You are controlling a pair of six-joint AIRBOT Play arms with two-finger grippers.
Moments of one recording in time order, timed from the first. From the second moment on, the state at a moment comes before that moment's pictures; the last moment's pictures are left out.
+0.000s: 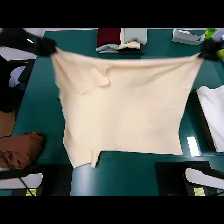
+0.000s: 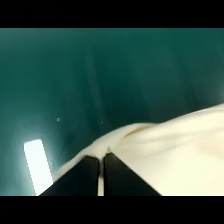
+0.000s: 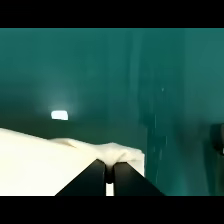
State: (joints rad) left arm -0.12 -1.45 1.75 1.34 -1.21 -1.47; right arm -0.12 -1.33 1.68 -1.41 1.38 1.61
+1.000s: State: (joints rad) left arm -0.12 -1.70 1.55 1.36 -1.35 -1.43; right arm -0.11 -1.47 1.35 -1.48 1.28 1.57
